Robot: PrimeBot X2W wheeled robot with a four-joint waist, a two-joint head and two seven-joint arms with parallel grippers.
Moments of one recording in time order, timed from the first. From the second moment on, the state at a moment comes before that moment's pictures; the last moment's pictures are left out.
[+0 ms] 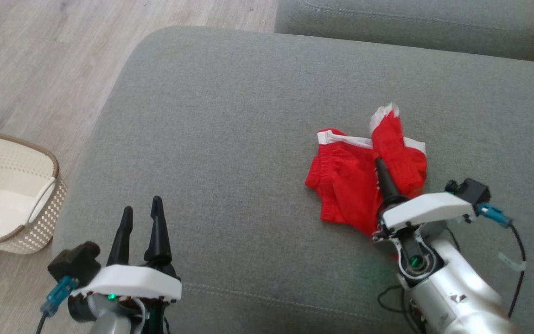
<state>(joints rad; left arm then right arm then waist) 0.00 0.04 -0.22 0.16 -0.56 0.08 -0.25 -0.46 -0.07 0.36 0.75 1.30 0.13 -0.24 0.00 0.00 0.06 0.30</state>
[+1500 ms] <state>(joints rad) -0.01 0.04 -0.24 0.17 -0.58 0.10 -0.25 -0.59 -0.07 0.79 0.88 1.23 0.13 -0.23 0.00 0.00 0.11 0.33</state>
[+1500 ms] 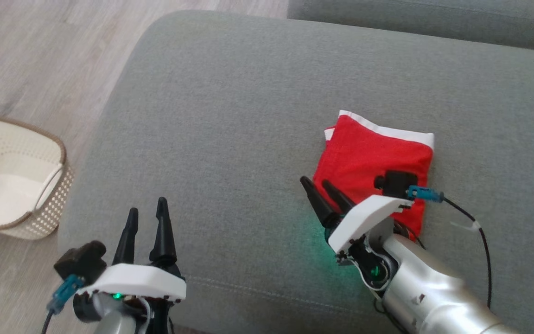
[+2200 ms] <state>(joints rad) 0.00 0.05 -0.14 0.12 -0.56 0.10 -0.25 -0.59 -0.24 0.40 0.68 0.67 0.13 -0.25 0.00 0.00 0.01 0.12</state>
